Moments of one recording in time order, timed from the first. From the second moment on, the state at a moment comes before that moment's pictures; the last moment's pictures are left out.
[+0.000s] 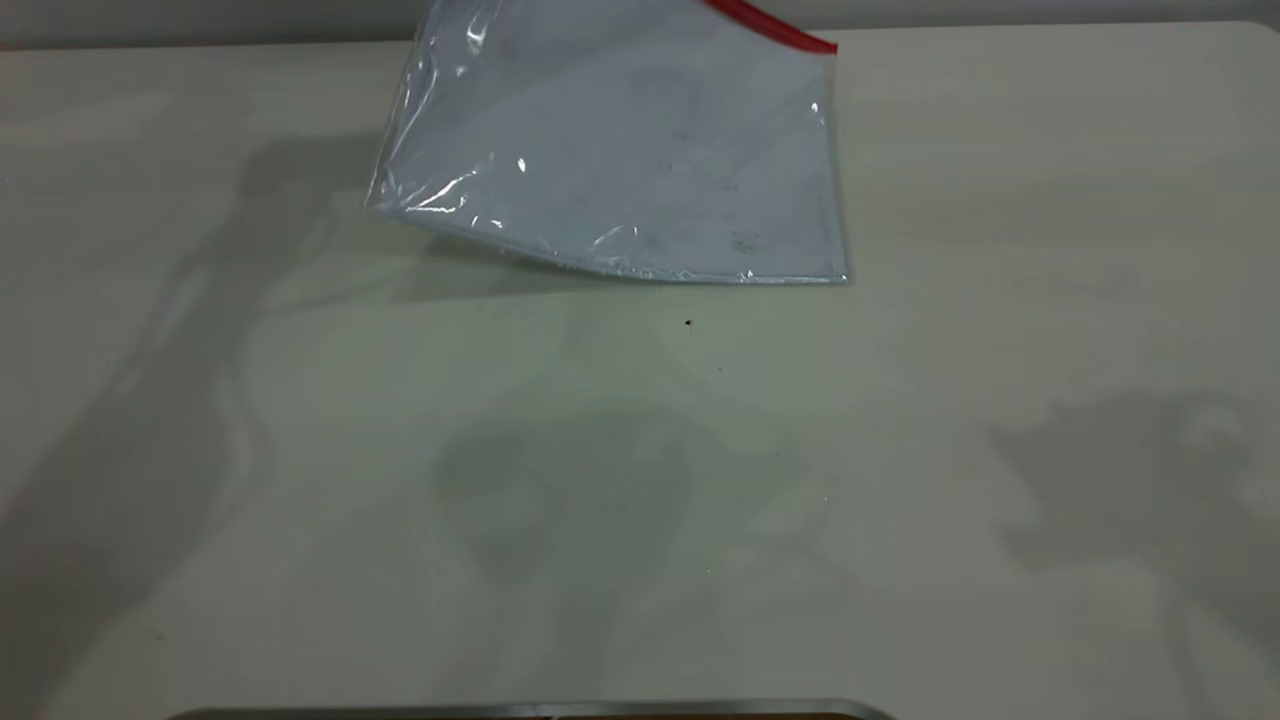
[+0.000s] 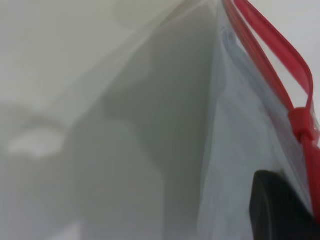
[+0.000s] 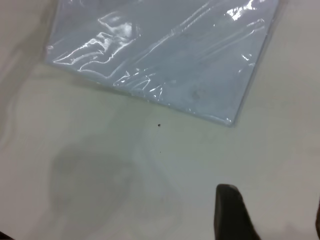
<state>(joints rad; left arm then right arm) -0.17 2.75 -2.70 -0.66 1.17 0.36 0.06 1.24 -0.65 0.91 0.47 -0.92</state>
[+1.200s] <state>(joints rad) -0.41 2.73 -2.22 -0.59 1.17 0.67 0.06 1.36 -0.65 0.91 0.40 -0.98</state>
